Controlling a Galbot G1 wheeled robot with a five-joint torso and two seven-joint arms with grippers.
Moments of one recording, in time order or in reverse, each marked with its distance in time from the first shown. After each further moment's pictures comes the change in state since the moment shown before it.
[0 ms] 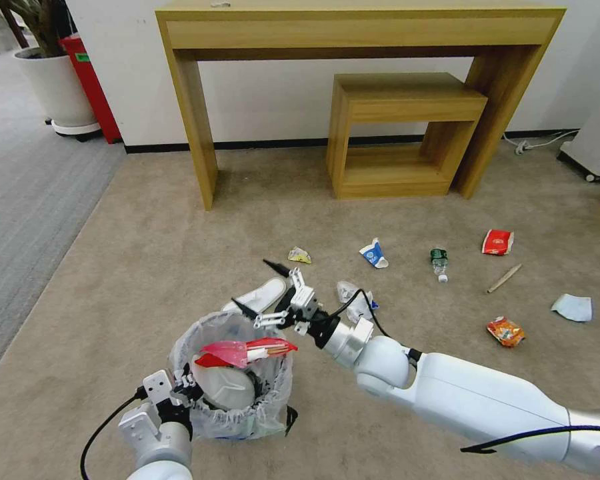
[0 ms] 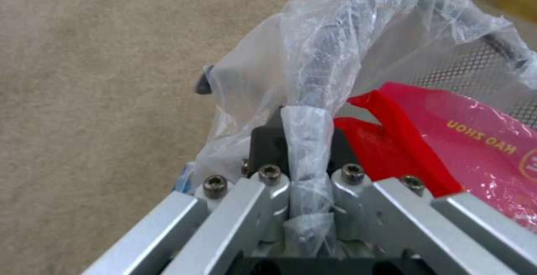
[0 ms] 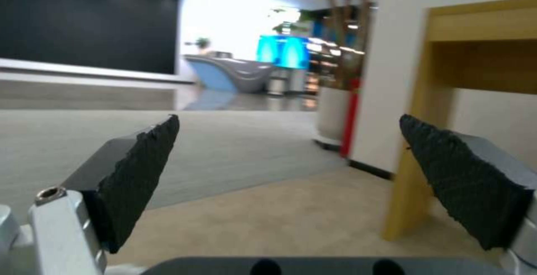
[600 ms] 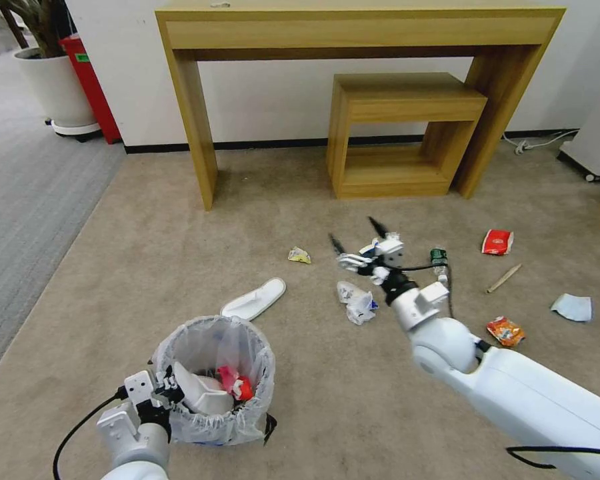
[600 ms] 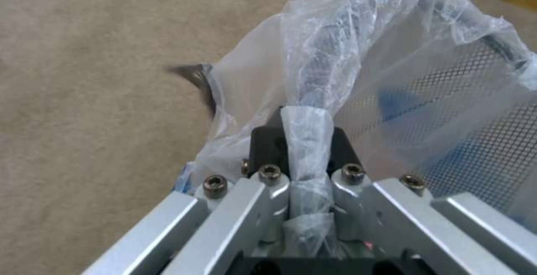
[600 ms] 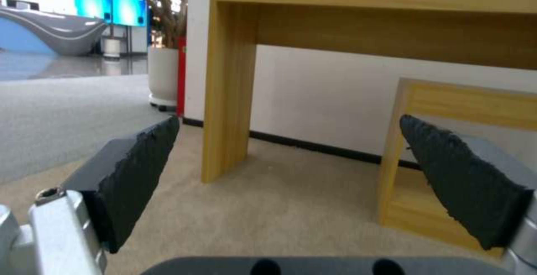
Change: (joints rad) left arm -0.002 0.031 -0.061 -0.016 -0.019 0.047 0.041; right arm -0.268 -0.175 0.396 0.066 0.012 -0.144 0.214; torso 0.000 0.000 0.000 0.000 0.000
